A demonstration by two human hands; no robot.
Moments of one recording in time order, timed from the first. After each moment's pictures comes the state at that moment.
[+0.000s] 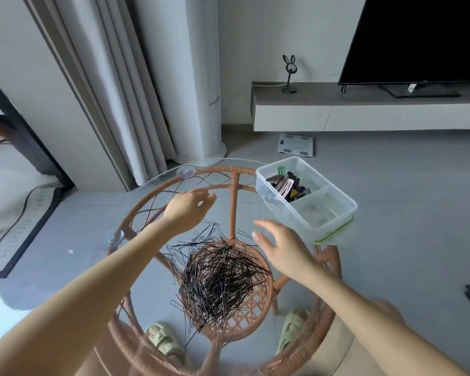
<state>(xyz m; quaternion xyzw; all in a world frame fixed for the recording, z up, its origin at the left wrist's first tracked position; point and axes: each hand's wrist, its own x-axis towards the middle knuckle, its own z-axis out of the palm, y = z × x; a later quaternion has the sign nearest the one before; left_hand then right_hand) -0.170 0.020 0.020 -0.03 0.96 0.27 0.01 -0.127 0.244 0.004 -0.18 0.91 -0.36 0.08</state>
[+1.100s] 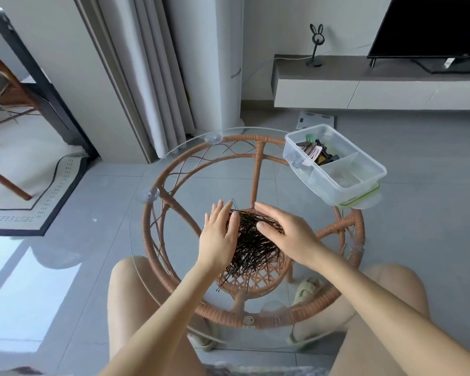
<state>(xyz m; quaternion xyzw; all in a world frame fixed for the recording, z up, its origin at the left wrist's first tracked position) -0.032 0.053 -0.030 -0.13 0.90 0.41 -0.02 -0.070 0.214 -0.005 -0.25 0.88 -0.40 0.12</state>
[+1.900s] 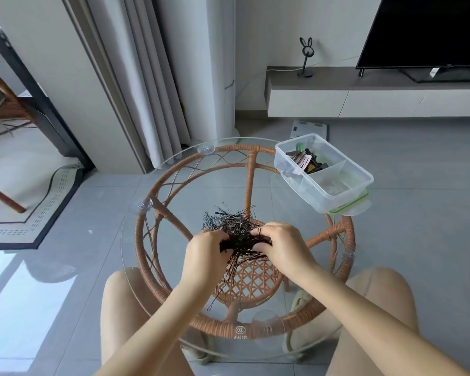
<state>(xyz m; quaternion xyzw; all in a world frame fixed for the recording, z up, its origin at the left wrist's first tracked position) -0.009 0.059 0.009 -0.10 0.96 0.26 -0.03 -0.058 0.210 -0.001 -0.22 0.92 -0.32 0.01</state>
